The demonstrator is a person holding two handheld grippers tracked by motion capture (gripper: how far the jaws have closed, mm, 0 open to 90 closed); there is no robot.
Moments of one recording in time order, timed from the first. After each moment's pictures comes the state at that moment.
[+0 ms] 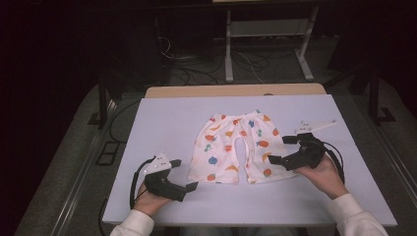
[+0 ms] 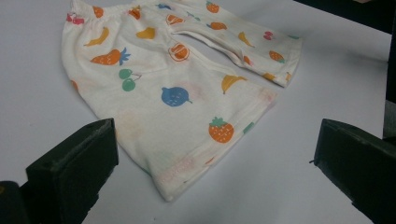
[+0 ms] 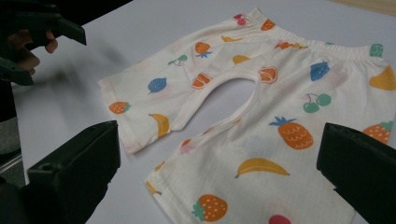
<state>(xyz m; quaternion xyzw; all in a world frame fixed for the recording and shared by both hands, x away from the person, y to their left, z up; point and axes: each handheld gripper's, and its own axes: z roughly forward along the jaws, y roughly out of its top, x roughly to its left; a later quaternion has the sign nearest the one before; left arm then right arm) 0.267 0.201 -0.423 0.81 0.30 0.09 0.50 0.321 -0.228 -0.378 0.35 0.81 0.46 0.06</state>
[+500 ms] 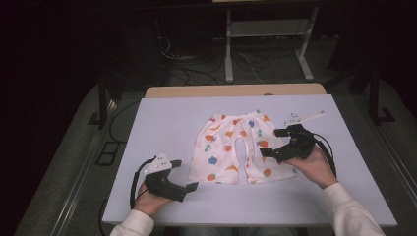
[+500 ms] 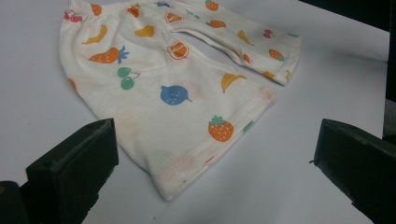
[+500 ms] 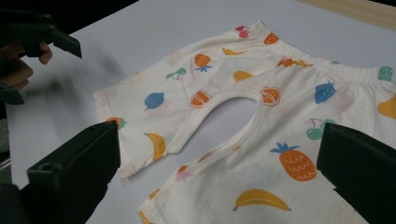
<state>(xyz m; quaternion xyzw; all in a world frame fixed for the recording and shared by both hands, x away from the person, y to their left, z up) 0.268 0.201 -0.424 0.81 0.30 0.09 0.50 0.342 -0.209 -0.370 0.34 0.82 0.45 0.06</state>
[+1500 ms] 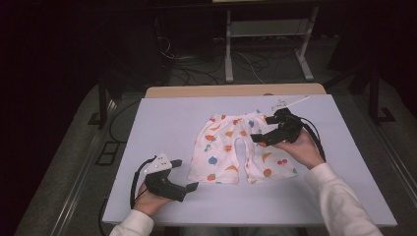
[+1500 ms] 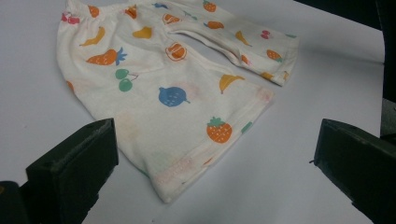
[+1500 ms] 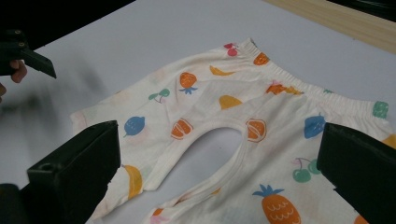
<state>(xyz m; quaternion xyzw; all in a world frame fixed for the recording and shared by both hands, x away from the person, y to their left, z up) 0.268 0.200 -0.423 0.81 0.30 0.09 0.50 0.388 -0.188 -0.362 0.34 0.83 0.44 0.06</state>
